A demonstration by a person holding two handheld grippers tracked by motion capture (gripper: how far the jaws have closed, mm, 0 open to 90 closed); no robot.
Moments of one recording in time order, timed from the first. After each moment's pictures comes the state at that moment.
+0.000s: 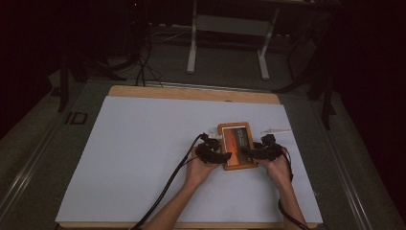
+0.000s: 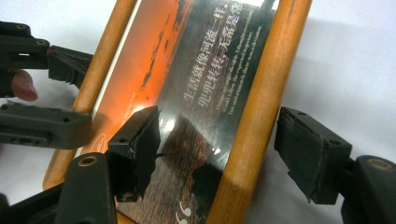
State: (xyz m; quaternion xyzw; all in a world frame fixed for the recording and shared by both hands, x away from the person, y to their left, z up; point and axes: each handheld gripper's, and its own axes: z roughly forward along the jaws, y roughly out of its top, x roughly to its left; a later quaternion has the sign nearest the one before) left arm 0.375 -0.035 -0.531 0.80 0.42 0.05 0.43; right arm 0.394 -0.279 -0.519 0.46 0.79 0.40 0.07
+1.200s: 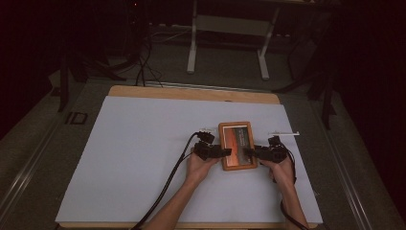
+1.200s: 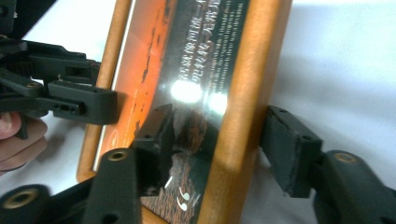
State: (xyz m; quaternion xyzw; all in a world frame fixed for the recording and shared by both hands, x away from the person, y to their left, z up) left arm 0.390 -0.022 -0.535 0.75 0.45 -0.05 0.48; right arm 0.391 -0.299 -0.525 0.48 0.75 0.45 0.01
